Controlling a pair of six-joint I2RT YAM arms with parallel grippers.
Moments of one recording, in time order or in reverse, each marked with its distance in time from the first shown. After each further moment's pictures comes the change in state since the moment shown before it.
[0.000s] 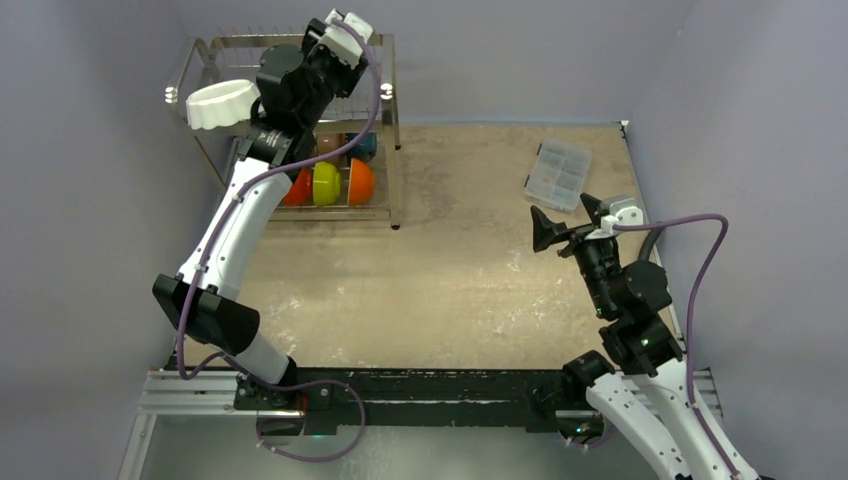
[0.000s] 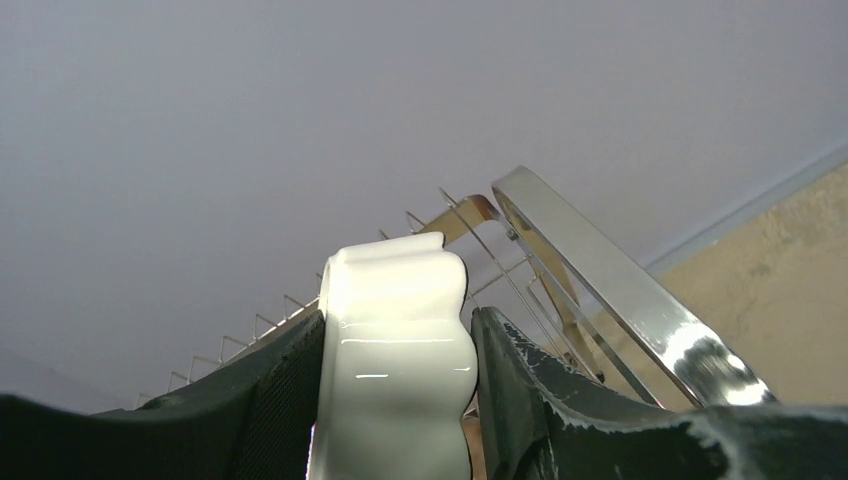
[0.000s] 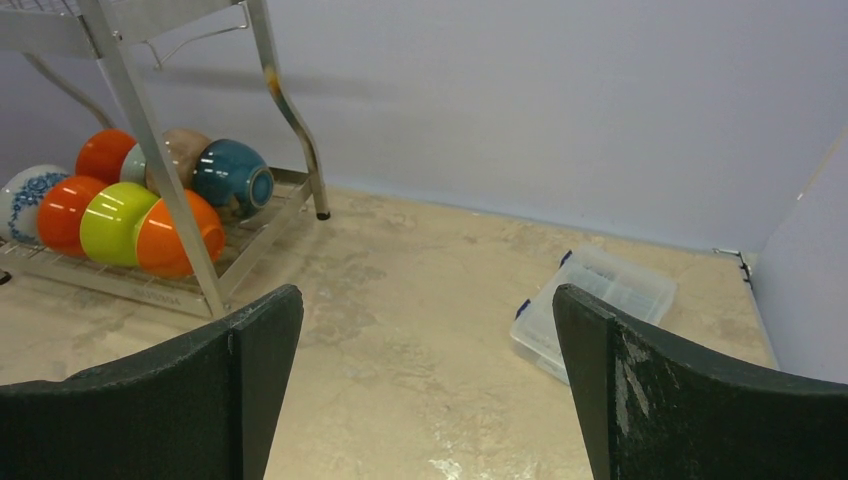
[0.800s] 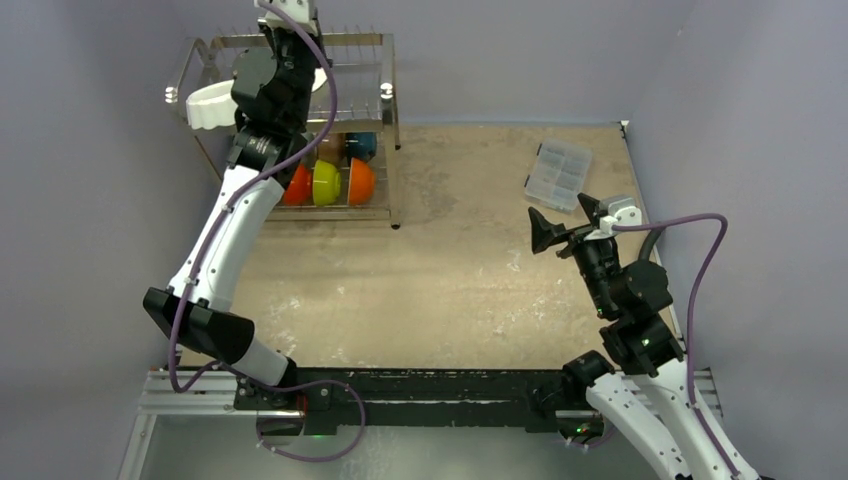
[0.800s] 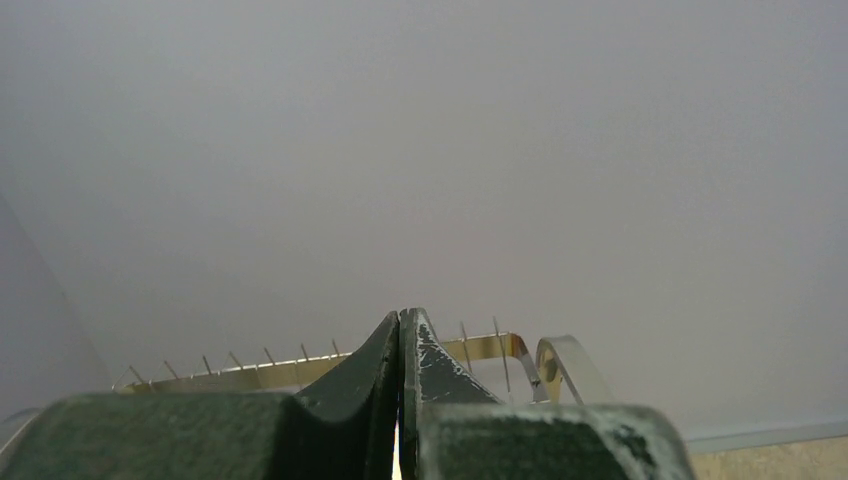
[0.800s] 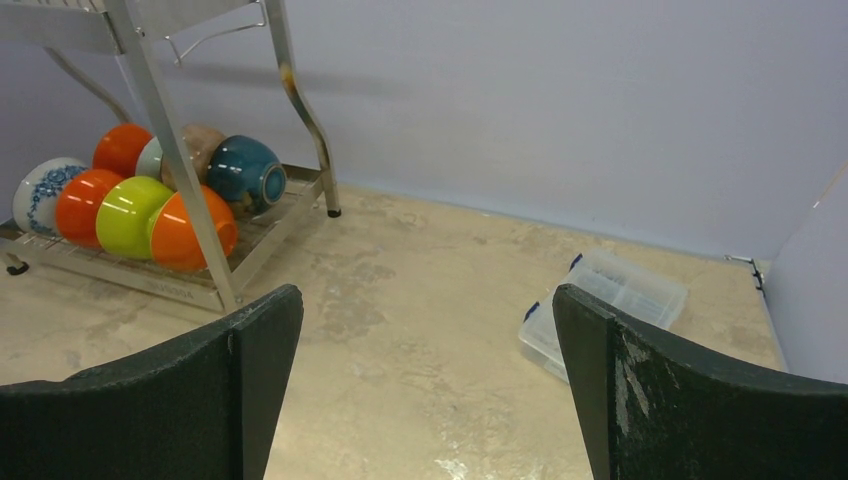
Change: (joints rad) left arm 0.000 -0.056 -0.023 0.293 -0.220 -0.353; right arm 0.001 0.003 0.006 -0.009 -0.032 0.000
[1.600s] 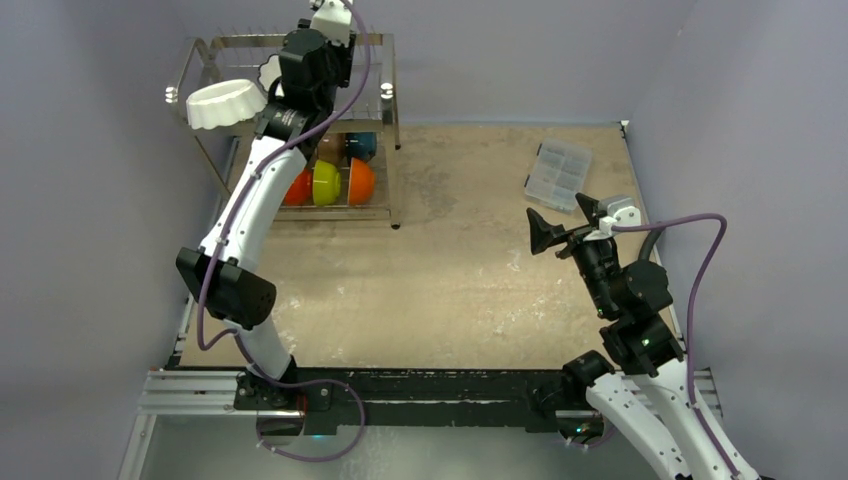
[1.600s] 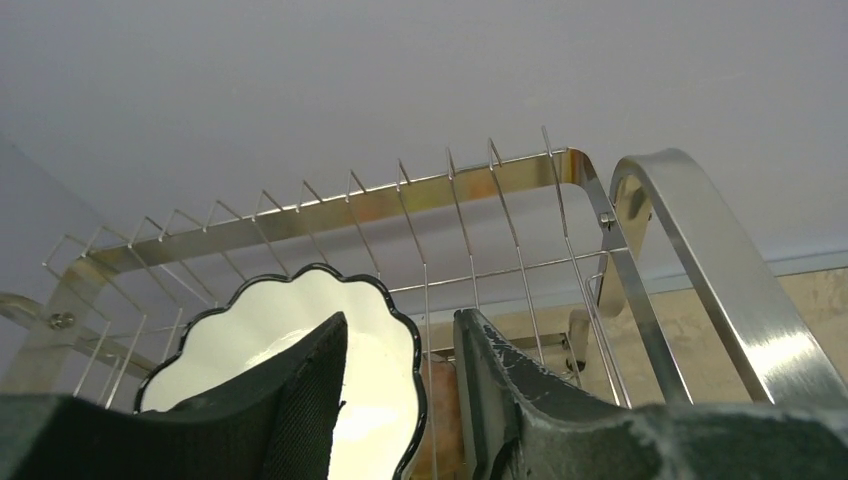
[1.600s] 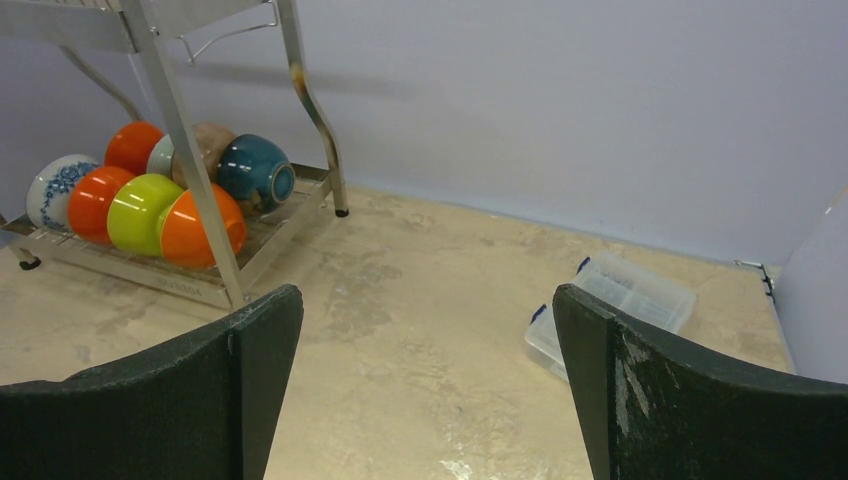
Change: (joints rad) left arm 0.000 0.209 0.200 -0.415 -0.128 0.047; right arm 0.000 -0.001 0.000 0.001 -0.019 0.002
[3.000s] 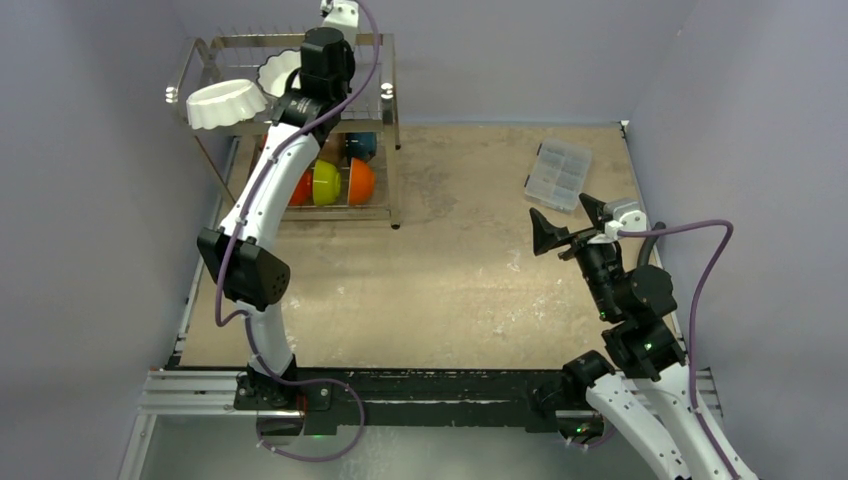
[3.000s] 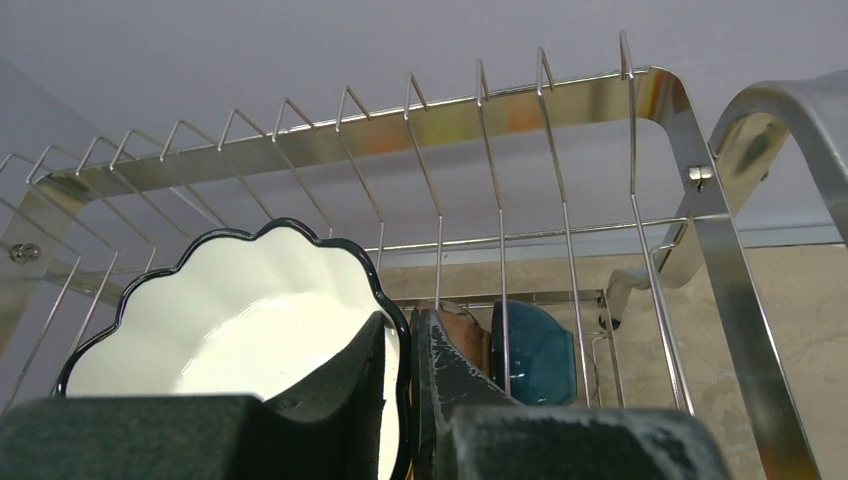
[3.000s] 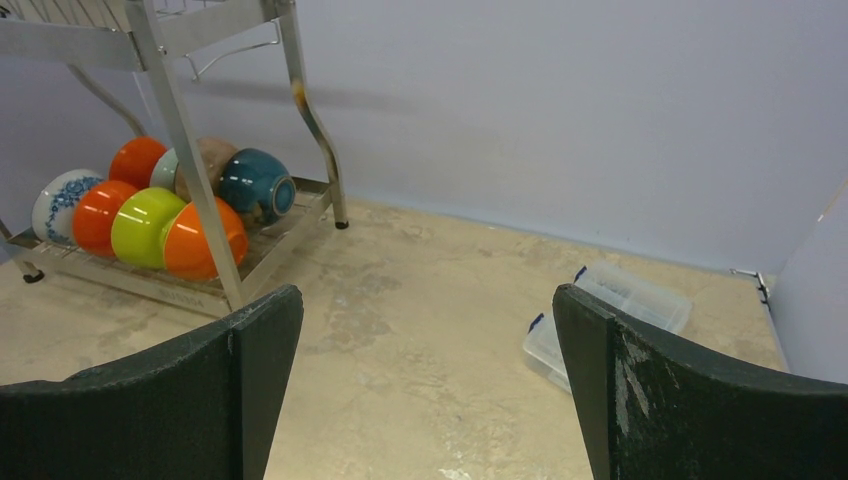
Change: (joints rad) left arm 0.002 0.164 0.147 -0.168 -0.130 -0.058; right arm 0.000 -0.026 -0.003 0.008 0.005 0.000
